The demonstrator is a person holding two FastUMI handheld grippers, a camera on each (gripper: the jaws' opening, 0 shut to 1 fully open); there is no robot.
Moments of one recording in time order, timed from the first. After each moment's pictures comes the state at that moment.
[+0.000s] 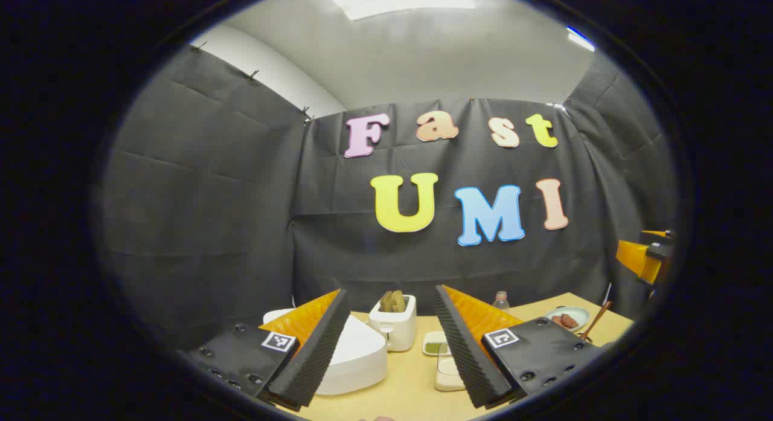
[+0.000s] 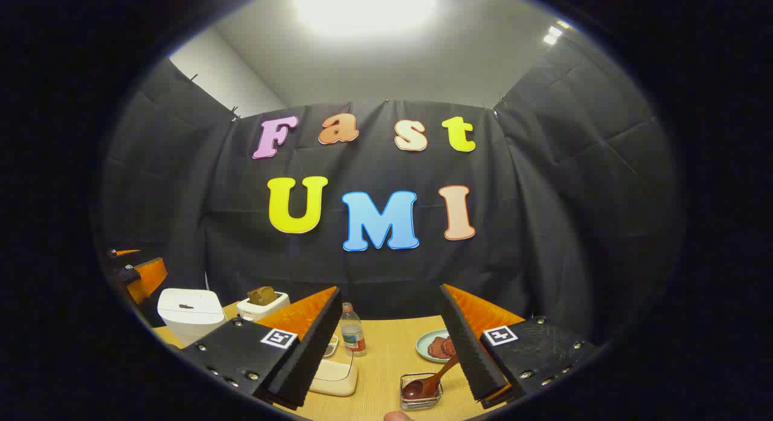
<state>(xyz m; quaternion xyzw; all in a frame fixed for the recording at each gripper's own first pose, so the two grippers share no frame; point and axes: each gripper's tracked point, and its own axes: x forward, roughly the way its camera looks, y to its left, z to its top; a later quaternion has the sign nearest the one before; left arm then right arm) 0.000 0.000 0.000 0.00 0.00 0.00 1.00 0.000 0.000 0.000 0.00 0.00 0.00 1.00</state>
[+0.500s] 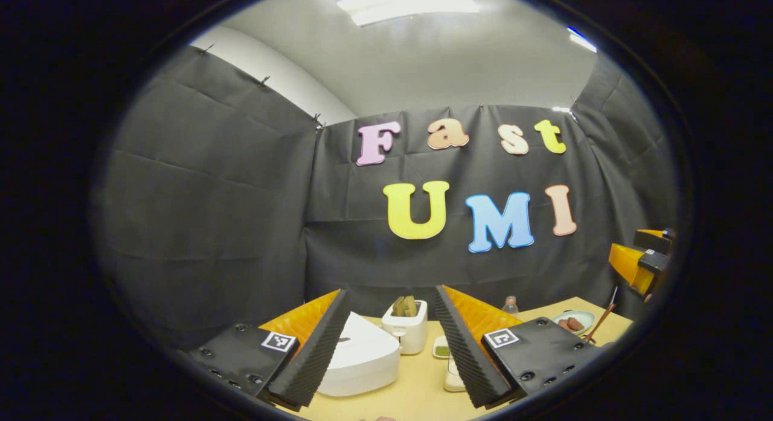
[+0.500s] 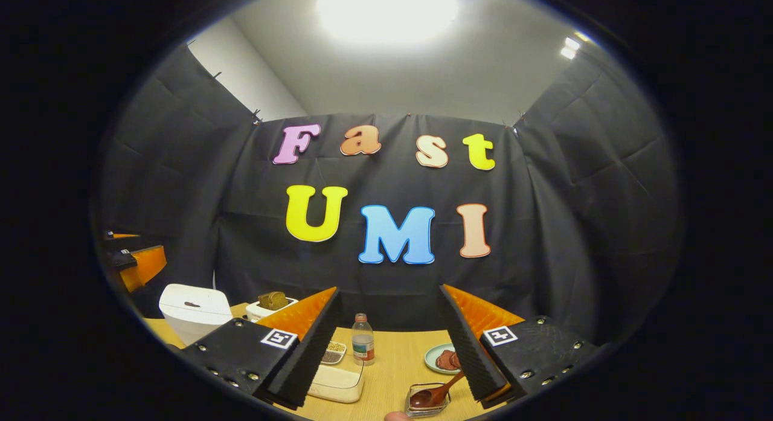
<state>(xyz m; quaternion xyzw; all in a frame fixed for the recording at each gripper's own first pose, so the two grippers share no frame) -0.015 0.023 0.009 0.00 -0.01 0.02 1.00 -0.003 0.027 0.009 -0.04 -0.03 0.03 1.00</state>
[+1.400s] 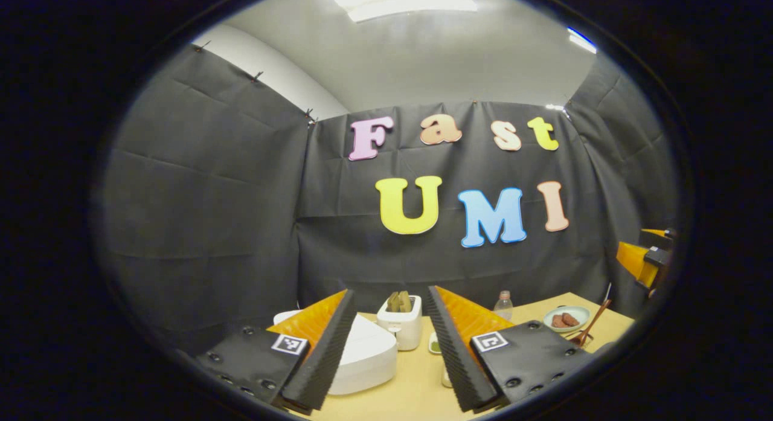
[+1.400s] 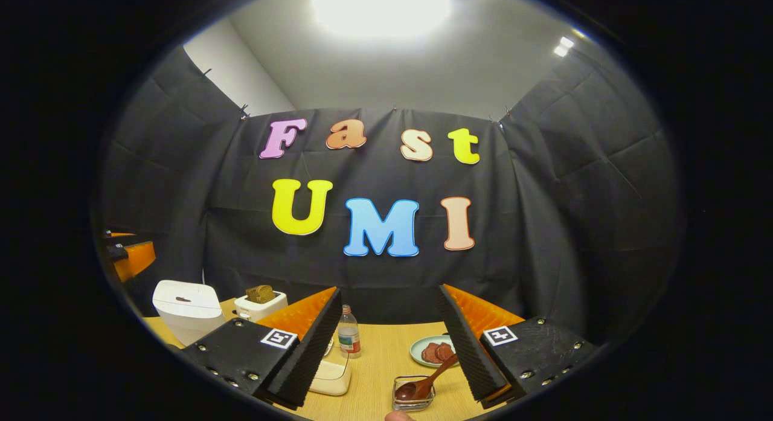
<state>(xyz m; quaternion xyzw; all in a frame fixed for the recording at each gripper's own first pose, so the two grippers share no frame) -0.015 0.019 0.009 -0.01 0.00 -0.01 1.00 -0.016 -0.002 0.004 -0.03 -0.01 -0.01 1.00</state>
